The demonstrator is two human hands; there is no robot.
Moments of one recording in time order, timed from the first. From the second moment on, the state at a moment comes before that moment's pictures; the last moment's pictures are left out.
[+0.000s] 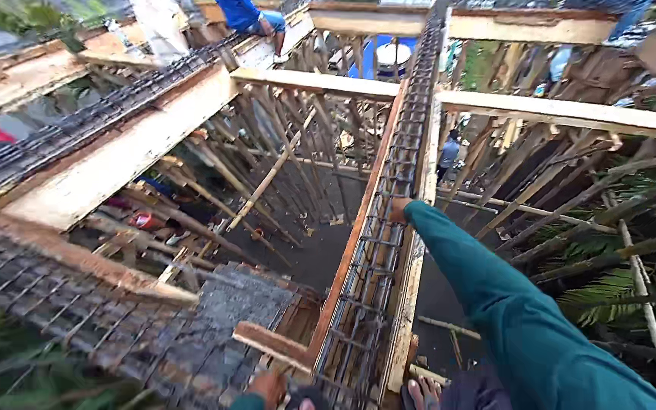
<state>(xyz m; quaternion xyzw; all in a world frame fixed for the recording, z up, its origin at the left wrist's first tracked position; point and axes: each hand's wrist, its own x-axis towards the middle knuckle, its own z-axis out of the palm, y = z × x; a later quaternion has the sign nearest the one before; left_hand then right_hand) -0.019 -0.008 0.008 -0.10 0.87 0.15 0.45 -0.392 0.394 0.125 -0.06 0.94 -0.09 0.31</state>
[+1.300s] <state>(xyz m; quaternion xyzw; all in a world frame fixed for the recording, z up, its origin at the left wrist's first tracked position) -0.062 0.025 0.069 -0.02 0.87 0.41 0.27 -0.180 0.199 0.093 -0.64 0.71 0.09 0.27</state>
